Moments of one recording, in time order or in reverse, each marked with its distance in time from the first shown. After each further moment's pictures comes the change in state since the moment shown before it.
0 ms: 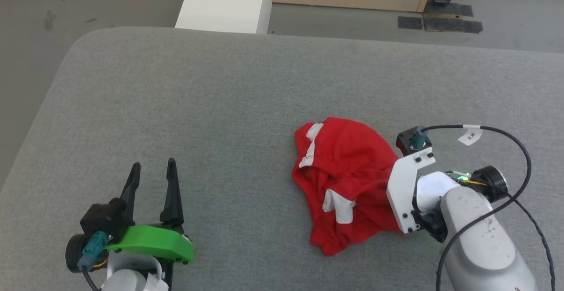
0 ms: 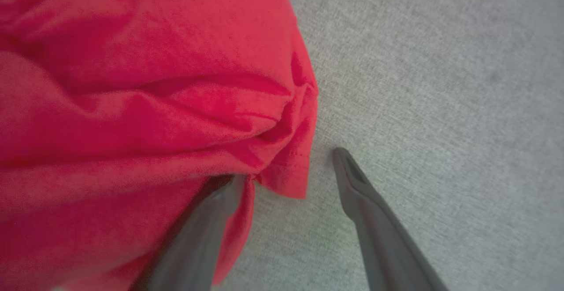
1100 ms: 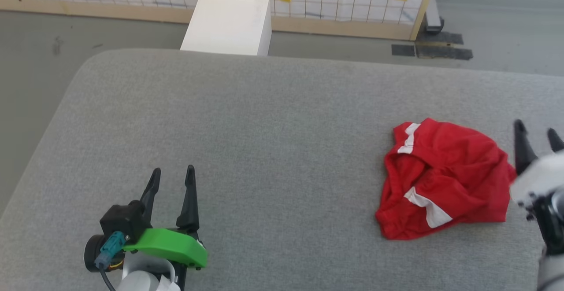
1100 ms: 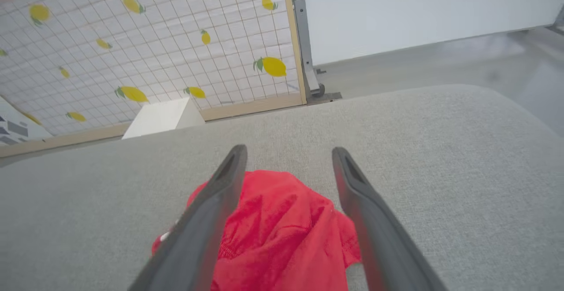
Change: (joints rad) left arm -0.016 -0.036 -0.022 0.069 0.010 -0.057 -0.003; right arm 0.145 -0.008 -0.541 -0.336 0.229 0.000 -0.490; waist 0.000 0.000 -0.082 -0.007
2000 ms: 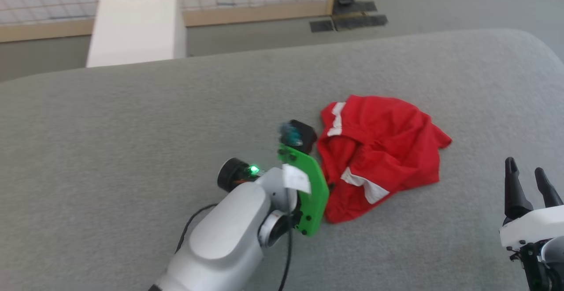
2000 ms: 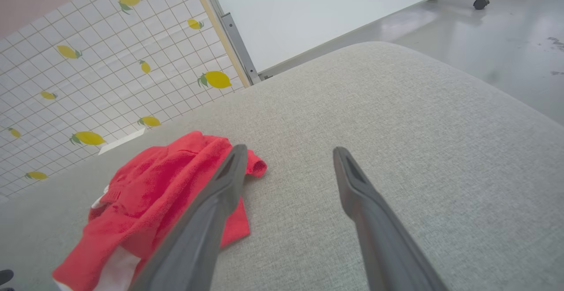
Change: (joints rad) left arm -0.513 -0.141 -0.475 0.306 -0.153 -0.099 0.817; right arm 0.206 0.013 0.062 -0.040 0.180 0.000 -0.205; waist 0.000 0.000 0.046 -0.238
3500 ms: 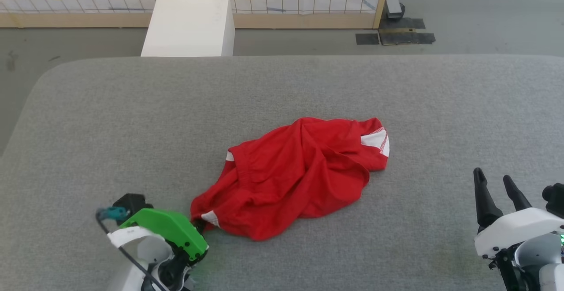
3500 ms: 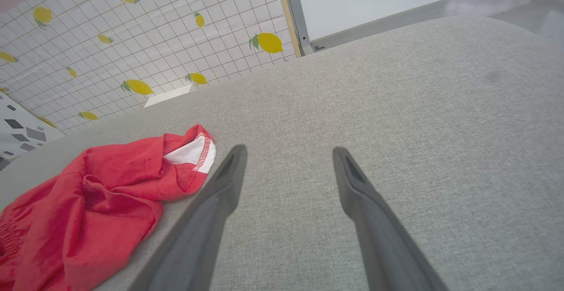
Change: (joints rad) left arm 0.385 0.144 0.440 -0.066 -0.413 0.253 -0.261; right arm 0.008 0.000 0.088 0.047 -0.035 0.000 0.015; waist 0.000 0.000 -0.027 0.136
